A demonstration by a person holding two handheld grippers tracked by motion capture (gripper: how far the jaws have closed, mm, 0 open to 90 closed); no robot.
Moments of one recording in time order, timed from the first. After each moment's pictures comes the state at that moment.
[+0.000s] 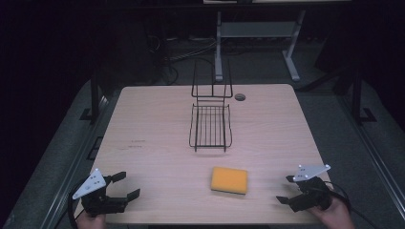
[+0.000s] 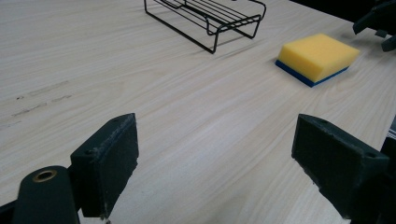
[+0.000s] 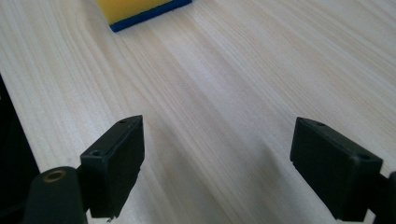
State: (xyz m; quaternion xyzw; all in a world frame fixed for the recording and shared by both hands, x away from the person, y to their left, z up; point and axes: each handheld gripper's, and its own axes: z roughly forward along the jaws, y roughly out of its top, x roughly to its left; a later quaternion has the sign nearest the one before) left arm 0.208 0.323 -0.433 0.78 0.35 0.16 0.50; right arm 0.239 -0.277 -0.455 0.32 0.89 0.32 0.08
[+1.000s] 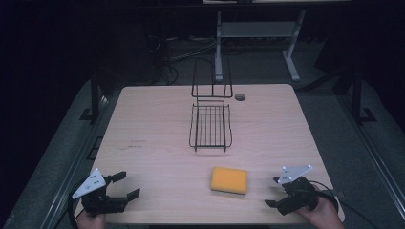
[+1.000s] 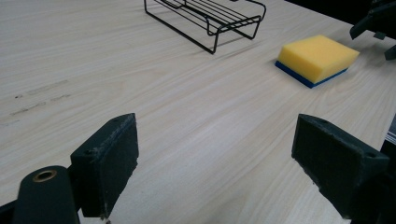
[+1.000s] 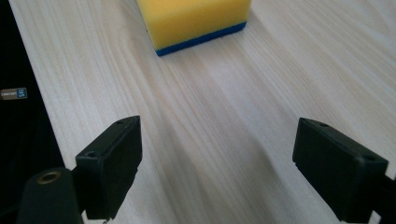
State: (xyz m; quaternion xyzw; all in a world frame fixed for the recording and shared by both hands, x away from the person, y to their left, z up) left arm 0.209 0.324 -0.434 0.77 0.36 0.15 0.50; right arm 0.238 -0.239 -0.449 0.27 0.91 0.31 0.07
